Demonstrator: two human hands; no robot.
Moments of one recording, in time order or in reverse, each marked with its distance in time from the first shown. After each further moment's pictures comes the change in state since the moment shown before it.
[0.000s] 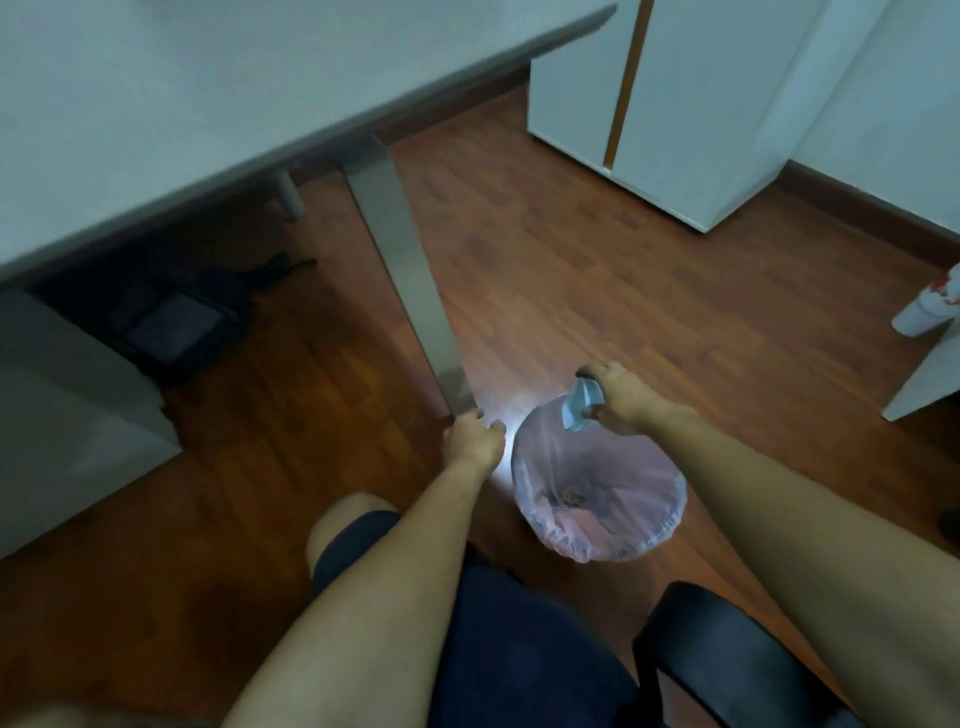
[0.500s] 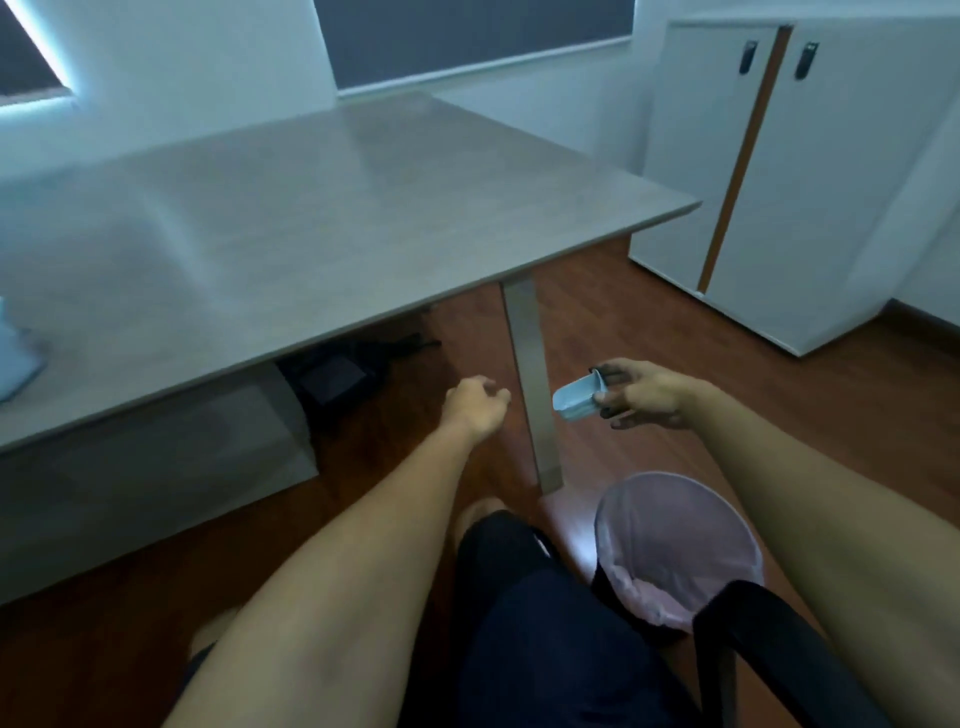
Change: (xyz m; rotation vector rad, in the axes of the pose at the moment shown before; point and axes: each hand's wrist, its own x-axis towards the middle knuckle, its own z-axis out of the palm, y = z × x) left_hand -0.101 0.032 -0.182 0.017 0.298 0.214; right_hand -0.072 -0.137 -0.090 0.713 -0.181 -0.190
